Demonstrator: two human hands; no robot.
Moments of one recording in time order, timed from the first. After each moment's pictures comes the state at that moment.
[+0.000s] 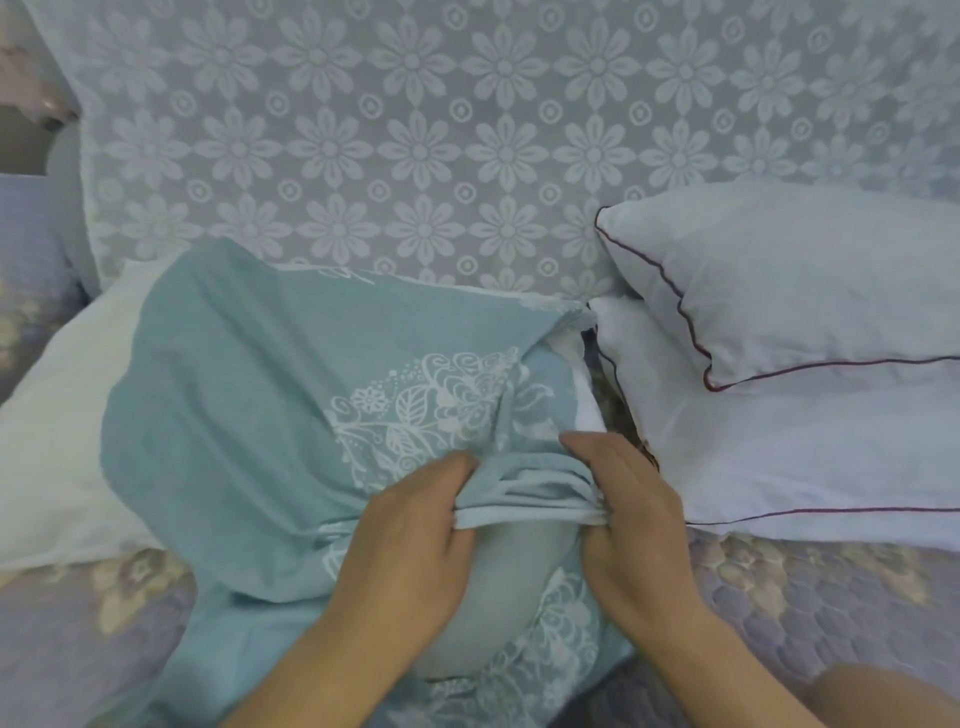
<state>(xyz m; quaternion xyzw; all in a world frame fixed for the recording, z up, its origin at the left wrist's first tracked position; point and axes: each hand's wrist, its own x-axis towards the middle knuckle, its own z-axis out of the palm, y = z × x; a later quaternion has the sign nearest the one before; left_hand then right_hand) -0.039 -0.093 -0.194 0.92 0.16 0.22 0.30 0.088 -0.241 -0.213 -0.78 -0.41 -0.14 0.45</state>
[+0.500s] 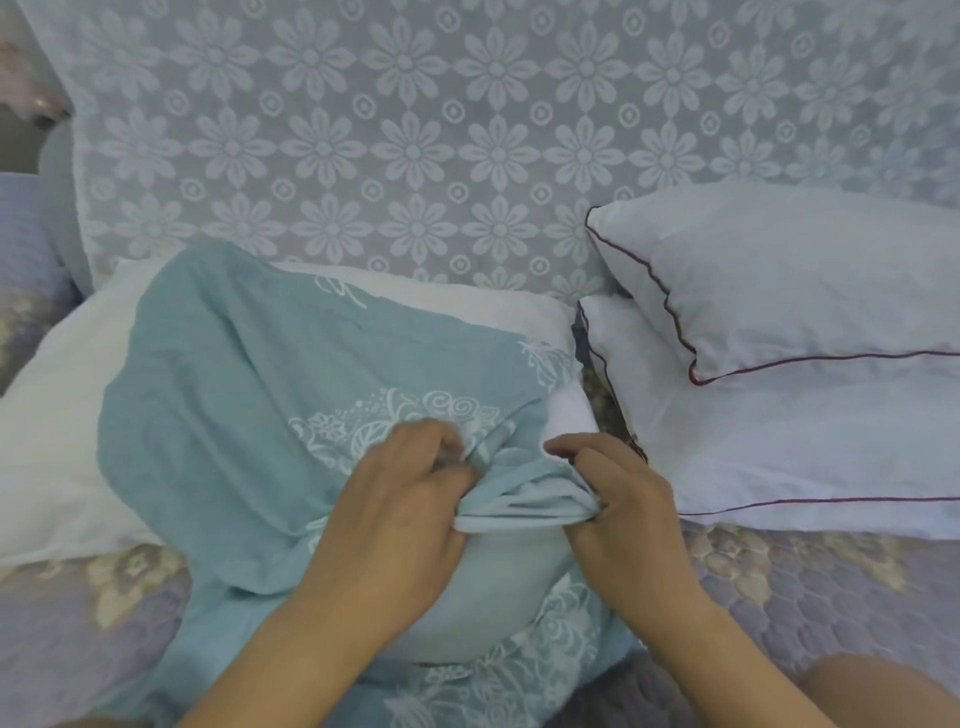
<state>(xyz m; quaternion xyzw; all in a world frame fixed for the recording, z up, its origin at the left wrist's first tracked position) -0.039 -0.084 -0.185 0.97 0.08 0.18 0.15 0.094 -0.249 -0.215 -0.79 -0.42 -0.13 0.42</state>
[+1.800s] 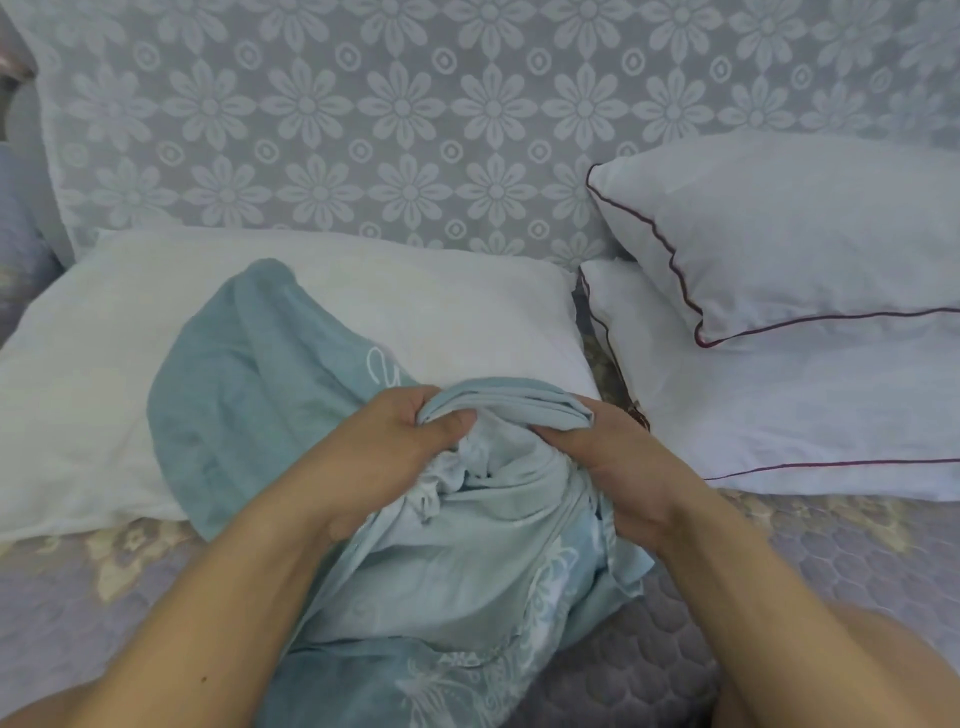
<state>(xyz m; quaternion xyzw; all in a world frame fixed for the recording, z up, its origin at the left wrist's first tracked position) -0.015 -0.055 -0.176 0.75 0.23 0.03 0.62 0.108 -0.237 -0.183 -0.58 -0.20 0.45 0.65</state>
